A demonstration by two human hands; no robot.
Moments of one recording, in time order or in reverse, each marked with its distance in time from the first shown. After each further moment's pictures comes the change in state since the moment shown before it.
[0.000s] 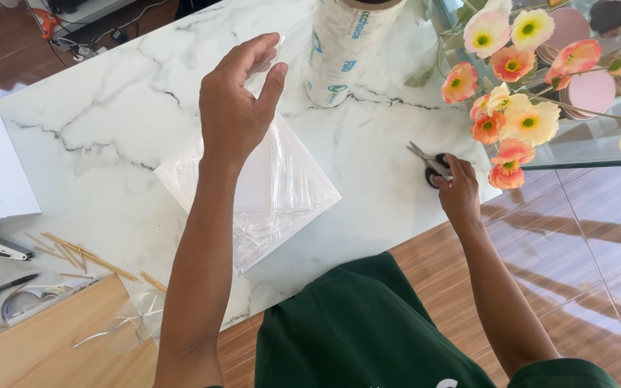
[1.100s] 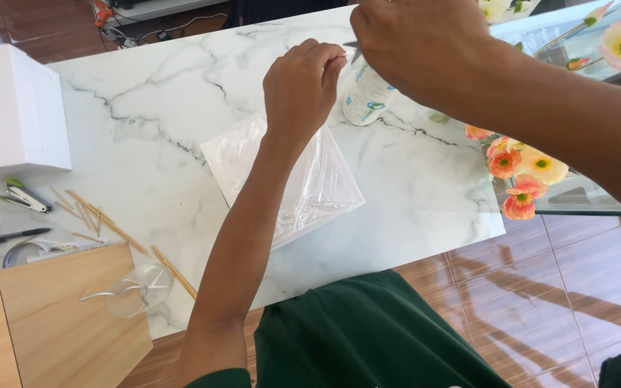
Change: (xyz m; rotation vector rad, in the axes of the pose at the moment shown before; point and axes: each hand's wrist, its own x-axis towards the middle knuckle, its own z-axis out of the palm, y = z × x) left_hand 0.009 0.002 0.015 0.330 0.280 0.106; right_hand 0.143 -0.404 -0.174 -1.171 0.309 -1.435
